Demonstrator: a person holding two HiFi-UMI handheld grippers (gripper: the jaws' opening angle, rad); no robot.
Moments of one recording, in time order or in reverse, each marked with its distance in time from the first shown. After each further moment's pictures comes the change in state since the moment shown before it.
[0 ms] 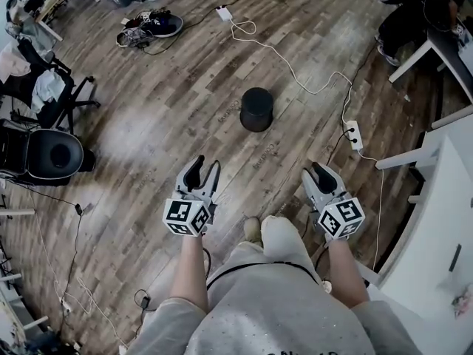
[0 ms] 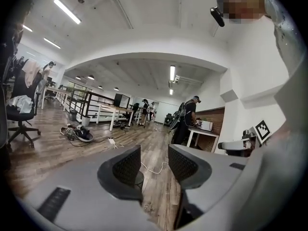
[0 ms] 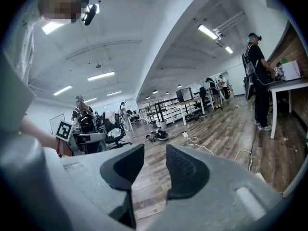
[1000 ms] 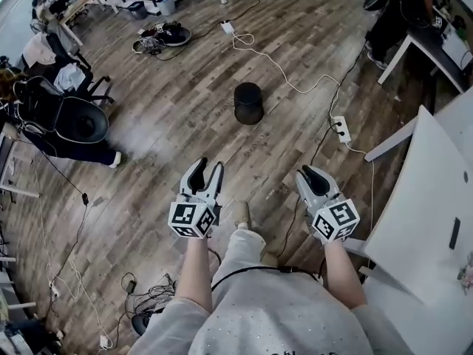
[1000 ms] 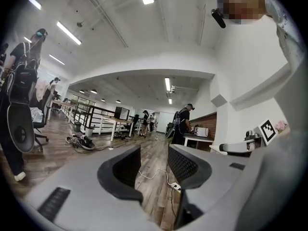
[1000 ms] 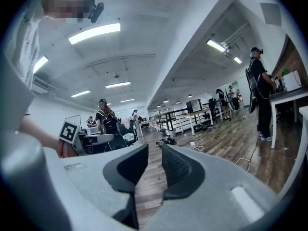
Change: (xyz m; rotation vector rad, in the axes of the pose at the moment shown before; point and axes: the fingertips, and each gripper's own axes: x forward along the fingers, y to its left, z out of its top) left arm -0.174 -0.226 -0.027 0.049 -0.144 0.050; right arm -0.262 0.062 -0.024 -0.092 -0.116 0.115
